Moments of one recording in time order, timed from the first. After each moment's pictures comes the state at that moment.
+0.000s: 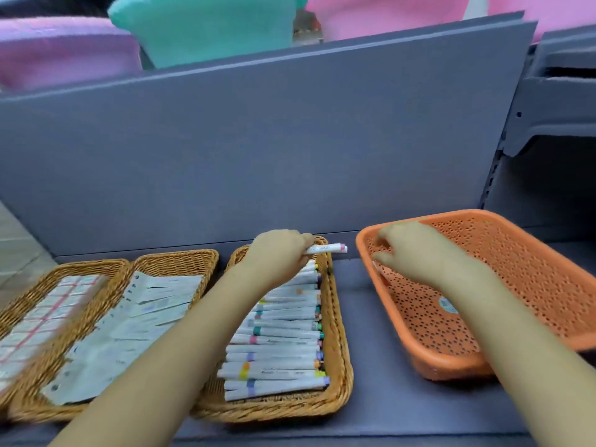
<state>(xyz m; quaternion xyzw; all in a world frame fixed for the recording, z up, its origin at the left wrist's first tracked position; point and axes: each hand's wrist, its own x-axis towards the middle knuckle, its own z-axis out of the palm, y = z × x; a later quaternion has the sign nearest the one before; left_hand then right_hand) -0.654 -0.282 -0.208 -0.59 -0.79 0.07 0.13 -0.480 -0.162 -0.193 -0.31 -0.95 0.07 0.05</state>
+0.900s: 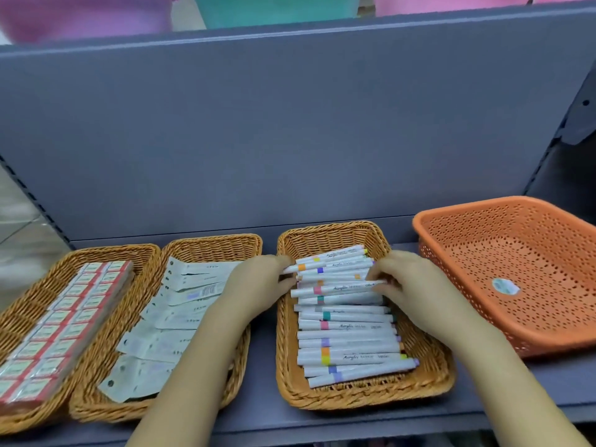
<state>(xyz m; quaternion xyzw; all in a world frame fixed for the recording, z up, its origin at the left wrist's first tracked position) -0.737 -0.391 -0.252 -0.56 -0.82 -0.09 0.00 -0.531 -0.267 -0.248 -0.25 -0.94 0.14 0.18</state>
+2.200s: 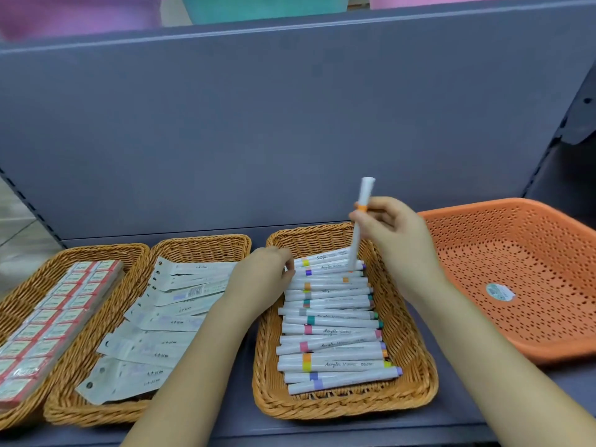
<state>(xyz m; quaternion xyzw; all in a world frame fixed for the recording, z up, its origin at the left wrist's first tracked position) -0.718 -0.365 -0.252 -0.53 -0.84 -0.10 0.04 -0.565 -0.251 -0.220 -0.24 -0.66 0.57 0.43</state>
